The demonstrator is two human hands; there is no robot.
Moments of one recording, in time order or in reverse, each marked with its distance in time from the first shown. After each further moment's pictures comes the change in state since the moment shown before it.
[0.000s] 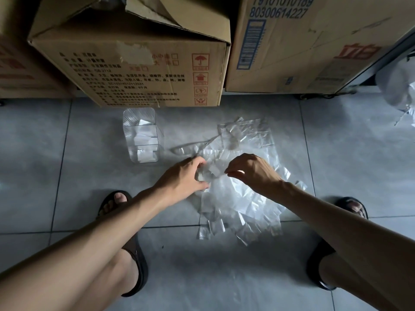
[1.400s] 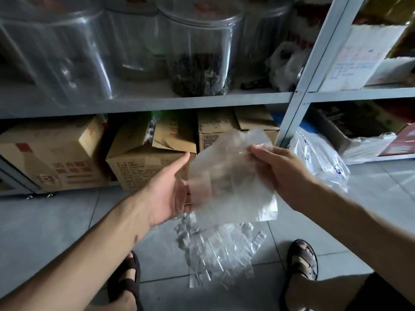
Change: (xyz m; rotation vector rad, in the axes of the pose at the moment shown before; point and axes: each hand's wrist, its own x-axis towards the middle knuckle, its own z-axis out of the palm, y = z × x) left_hand -0.204 0.207 -0.152 -1.271 -0.171 -0.115; right_hand -0.117 -0.231 -0.315 1.268 0.526 0.451
